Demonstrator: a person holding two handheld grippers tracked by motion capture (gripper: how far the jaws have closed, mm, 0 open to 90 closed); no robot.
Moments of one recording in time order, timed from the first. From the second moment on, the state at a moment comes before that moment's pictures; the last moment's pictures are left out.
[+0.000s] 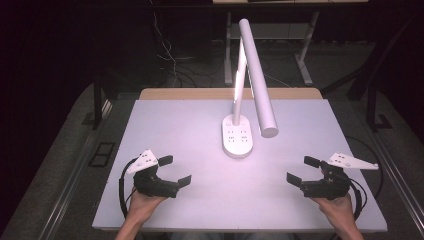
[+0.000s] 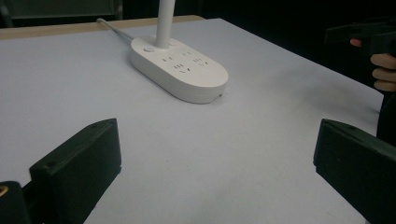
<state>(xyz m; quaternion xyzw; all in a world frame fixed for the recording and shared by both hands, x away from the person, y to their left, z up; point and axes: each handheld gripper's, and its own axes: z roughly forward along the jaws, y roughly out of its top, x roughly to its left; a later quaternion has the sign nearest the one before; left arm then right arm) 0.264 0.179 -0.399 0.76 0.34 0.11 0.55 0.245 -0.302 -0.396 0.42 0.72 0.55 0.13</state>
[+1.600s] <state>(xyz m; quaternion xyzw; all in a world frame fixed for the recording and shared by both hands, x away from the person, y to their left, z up) 0.376 0.136 -0.336 0.80 0.35 0.07 0.49 0.246 -0.302 -0.398 0.41 0.72 0.54 0.12</state>
